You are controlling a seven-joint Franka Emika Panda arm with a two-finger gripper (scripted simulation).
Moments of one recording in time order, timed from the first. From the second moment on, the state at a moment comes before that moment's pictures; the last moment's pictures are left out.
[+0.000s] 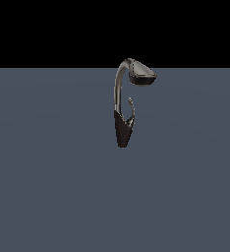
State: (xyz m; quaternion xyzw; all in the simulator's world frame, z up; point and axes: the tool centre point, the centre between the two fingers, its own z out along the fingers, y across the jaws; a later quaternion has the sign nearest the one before) arm -0.249 -0.001 0.474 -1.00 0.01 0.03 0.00
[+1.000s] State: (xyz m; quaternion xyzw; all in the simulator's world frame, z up) arm -0.240 -0.015 0.474 -1.00 0.02 0.02 0.02
